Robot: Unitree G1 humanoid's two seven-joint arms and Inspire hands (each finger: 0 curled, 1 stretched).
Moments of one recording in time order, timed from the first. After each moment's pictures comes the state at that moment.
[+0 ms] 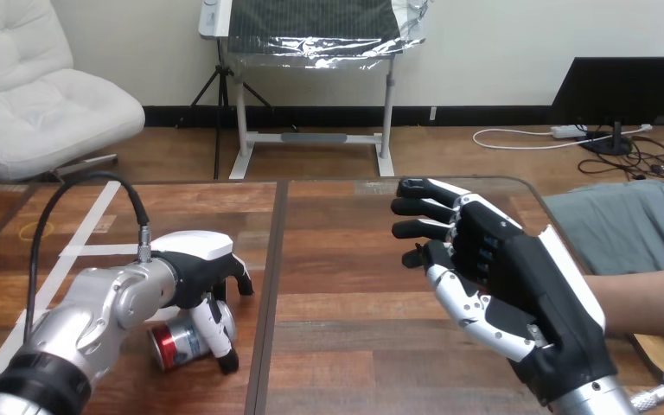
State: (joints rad) left arm -0.60 0.52 -0.46 0.73 0.81 -0.13 -0.39; right arm 0.32 -0.17 0.06 -0.45 0.06 -0.13 0.27
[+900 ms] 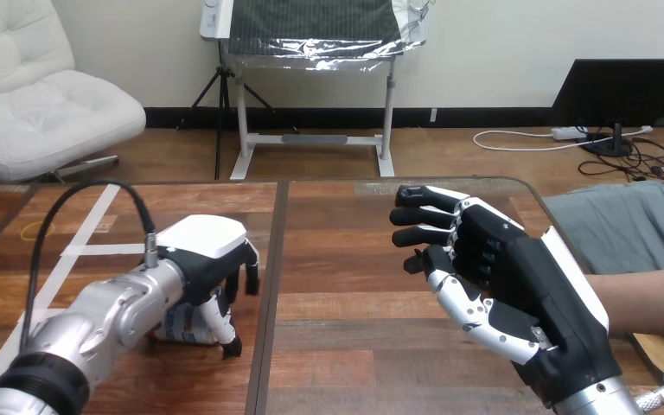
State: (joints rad) left arm -0.63 0.53 -0.54 0.86 0.82 -0.28 -0.09; right arm 0.33 -0.20 0.06 -0.45 0.09 -0.13 0.28
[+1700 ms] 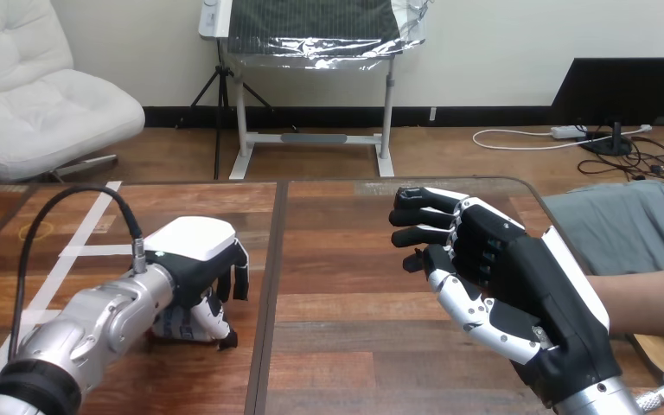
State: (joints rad) left arm -0.61 0.54 -0.54 0.87 0.80 -0.28 -0.05; right arm 0.33 -0.20 0.06 -0.45 0.10 -0.13 0.28
